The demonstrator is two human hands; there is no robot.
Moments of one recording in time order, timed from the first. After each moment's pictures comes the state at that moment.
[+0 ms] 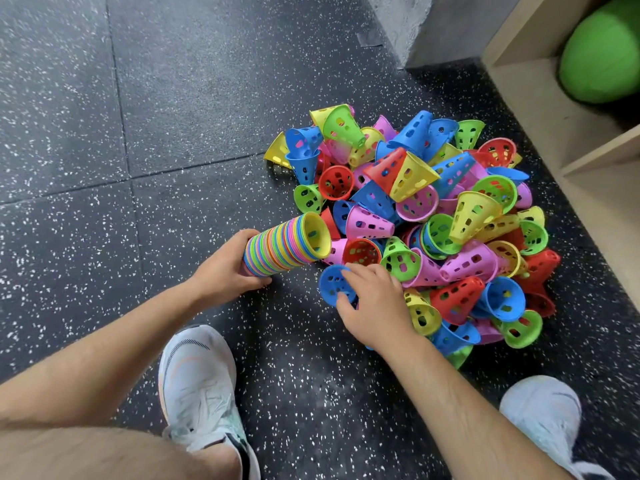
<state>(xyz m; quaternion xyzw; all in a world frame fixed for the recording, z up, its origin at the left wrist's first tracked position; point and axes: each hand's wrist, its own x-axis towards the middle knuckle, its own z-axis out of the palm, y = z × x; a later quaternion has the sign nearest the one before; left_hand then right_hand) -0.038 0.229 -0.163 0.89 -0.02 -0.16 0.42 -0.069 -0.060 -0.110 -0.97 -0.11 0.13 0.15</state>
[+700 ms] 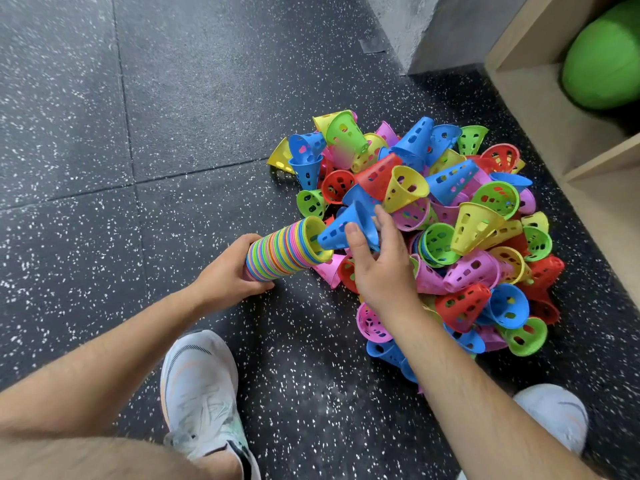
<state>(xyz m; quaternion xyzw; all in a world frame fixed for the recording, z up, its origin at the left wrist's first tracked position) -0.038 0.230 -0.163 0.90 -0.01 -0.16 0.41 -0.028 -0.034 -0.063 -0.88 0.07 0.02 0.47</state>
